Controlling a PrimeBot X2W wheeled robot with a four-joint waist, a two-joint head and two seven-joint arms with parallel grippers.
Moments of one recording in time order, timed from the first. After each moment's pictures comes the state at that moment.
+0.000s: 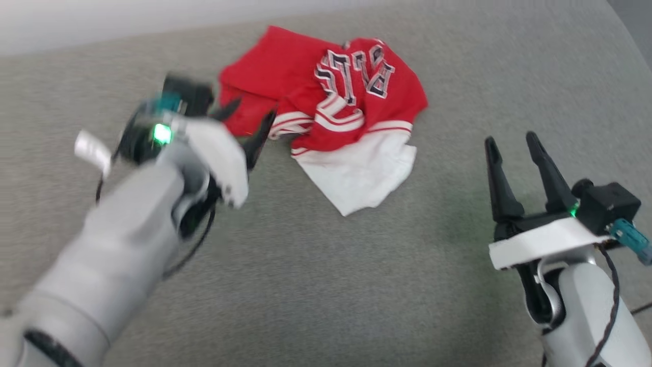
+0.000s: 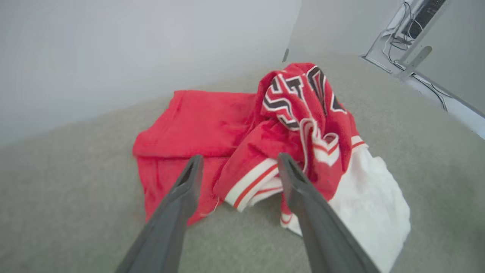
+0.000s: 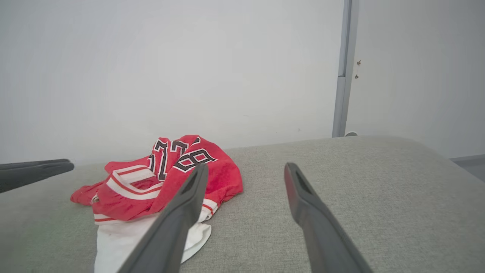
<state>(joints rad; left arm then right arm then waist) -1.04 0.38 -1.11 0.85 -1.07 -0.13 -0.14 -0.34 -0.13 0.09 0.27 0.33 0.13 -0.26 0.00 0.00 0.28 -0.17</state>
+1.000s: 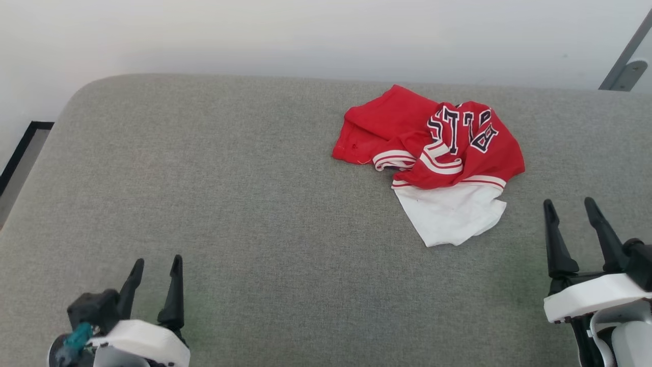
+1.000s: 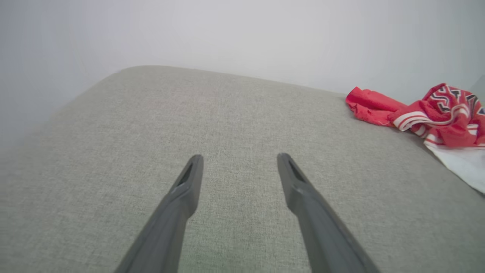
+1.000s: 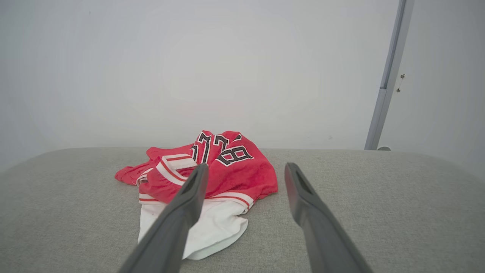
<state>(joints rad) -0.08 0.27 -0.14 0.37 -0.46 -0.05 -0.26 -0.14 -0.23 -0.03 0.27 0.32 0.13 -0.26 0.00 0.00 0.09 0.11</state>
